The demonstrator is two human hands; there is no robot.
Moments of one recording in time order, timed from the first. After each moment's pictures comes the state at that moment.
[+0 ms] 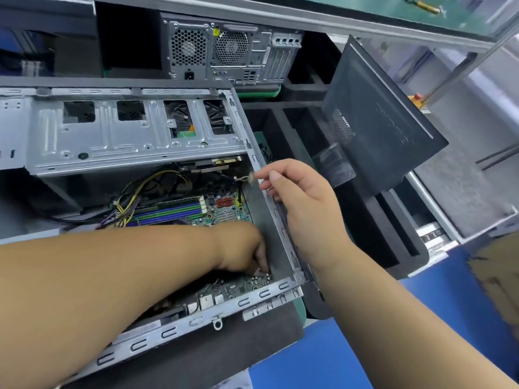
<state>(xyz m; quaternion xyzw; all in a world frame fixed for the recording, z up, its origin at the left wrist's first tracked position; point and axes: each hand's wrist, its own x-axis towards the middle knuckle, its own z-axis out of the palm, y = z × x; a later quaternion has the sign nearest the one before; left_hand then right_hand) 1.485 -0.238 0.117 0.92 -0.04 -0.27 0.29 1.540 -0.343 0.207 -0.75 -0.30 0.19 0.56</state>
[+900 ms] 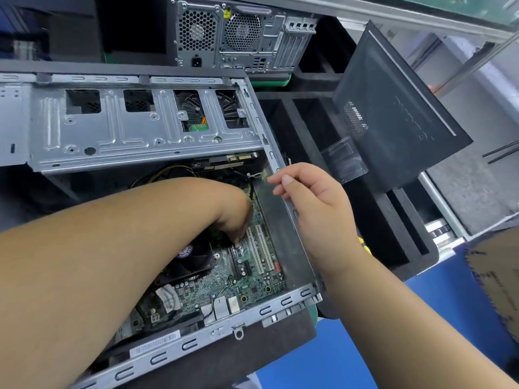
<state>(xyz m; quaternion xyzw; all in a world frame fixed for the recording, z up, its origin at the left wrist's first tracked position) 1.512 -0.187 0.145 0.91 -0.03 -0.39 0.15 1.539 -0.334 0.192 -0.78 -0.28 0.17 0.53</state>
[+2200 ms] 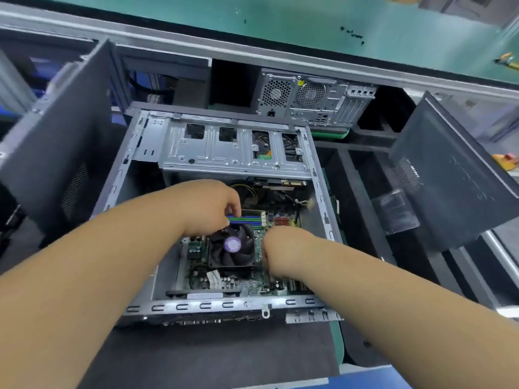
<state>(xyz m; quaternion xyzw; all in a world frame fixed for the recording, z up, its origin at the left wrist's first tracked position) 1.375 -0.146 0.199 0.94 0.25 -0.12 0.21 1.501 -0.277 0.177 -0.73 -0.60 0.25 -0.23</state>
